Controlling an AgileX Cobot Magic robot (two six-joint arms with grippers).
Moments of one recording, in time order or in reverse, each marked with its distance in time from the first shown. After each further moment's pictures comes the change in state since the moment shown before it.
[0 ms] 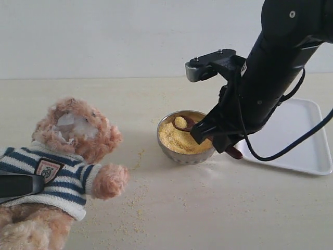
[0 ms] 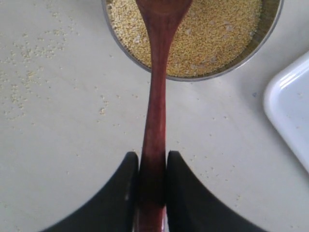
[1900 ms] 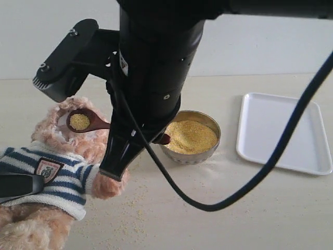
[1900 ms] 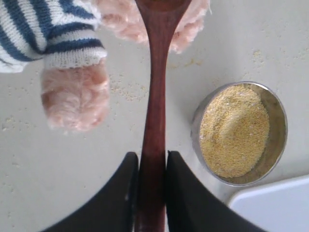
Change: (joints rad) left arm 0.000 0.000 0.000 0.000 0.000 0.000; right arm 0.507 0.042 -0.316 -0.385 0.177 0.017
